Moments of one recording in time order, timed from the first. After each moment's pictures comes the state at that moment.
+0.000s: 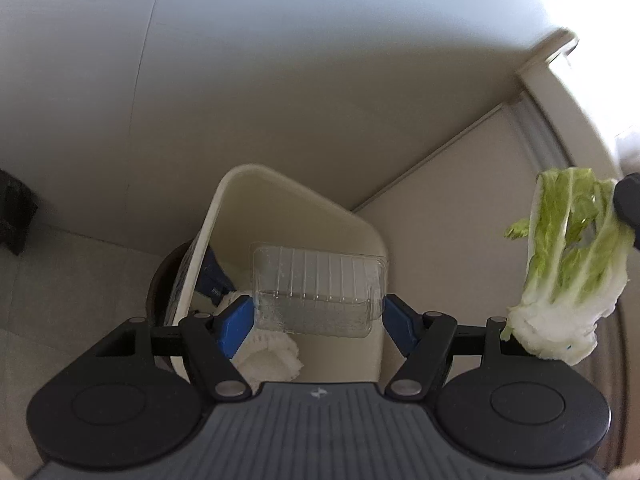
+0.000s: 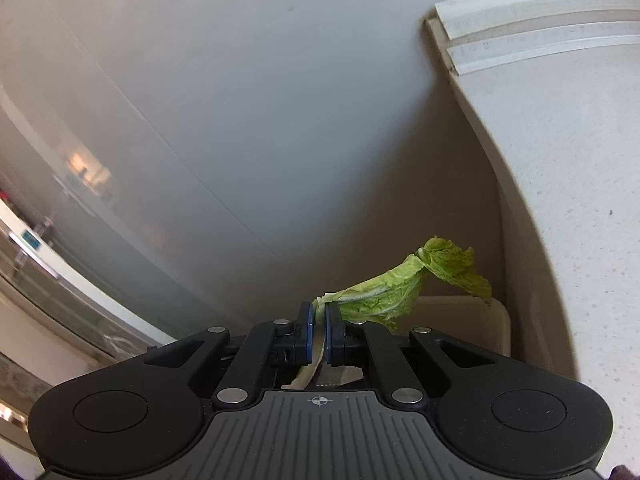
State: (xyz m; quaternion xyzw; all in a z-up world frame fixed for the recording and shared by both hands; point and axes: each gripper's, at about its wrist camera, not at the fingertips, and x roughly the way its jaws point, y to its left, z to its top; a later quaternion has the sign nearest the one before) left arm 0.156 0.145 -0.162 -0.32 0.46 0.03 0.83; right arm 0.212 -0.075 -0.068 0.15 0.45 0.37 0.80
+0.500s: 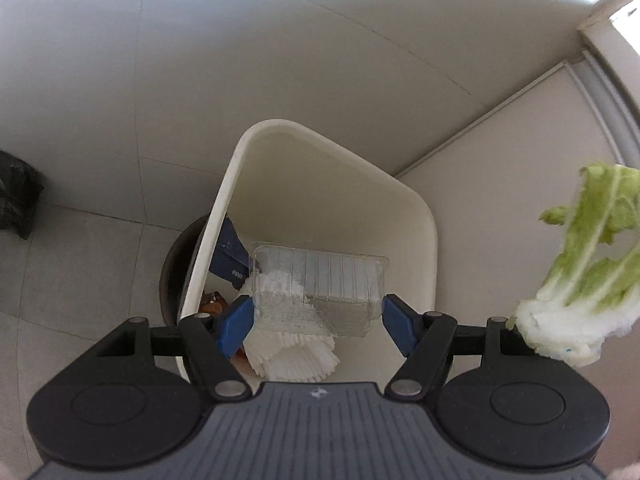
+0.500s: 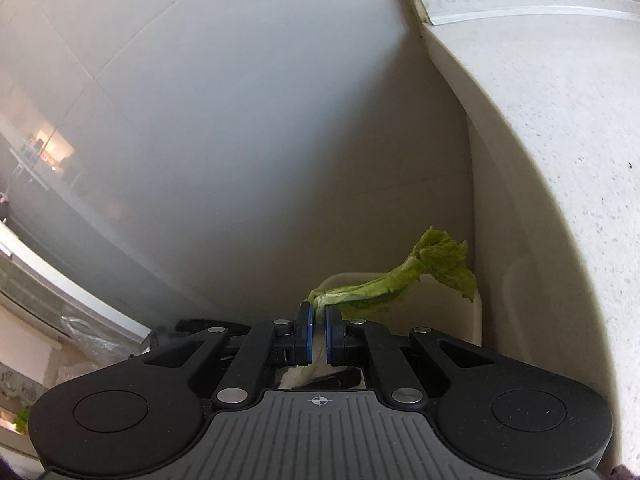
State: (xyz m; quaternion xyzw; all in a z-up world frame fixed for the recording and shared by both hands) left arm 0.180 0.145 -0.206 -0.30 0.51 0.05 0.81; right arm 0.241 -0.051 -0.113 0.11 0.49 0.33 0.80
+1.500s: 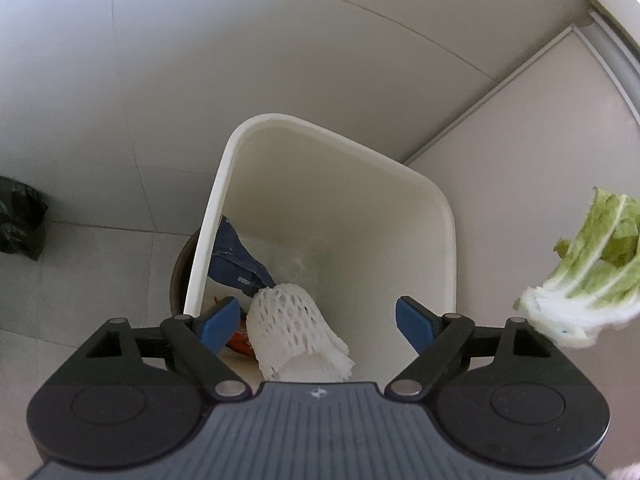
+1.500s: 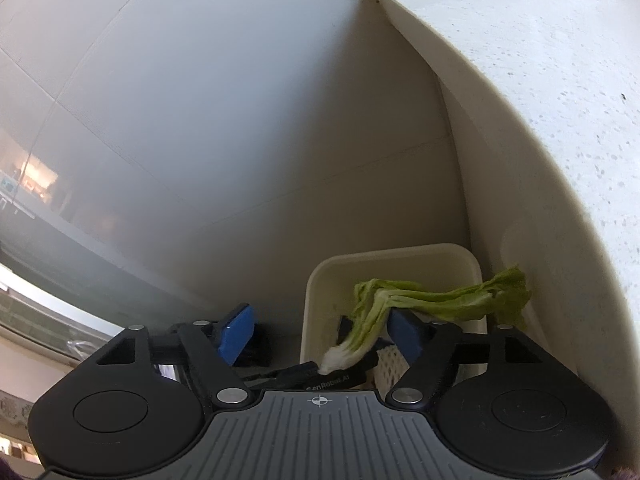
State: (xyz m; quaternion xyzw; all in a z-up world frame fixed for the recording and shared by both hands) left arm 0.195 0.131 -0.214 -0.26 0.53 0.05 0.81; right arm 0.255 -0.049 -0.134 0.15 0.53 0.29 0.78
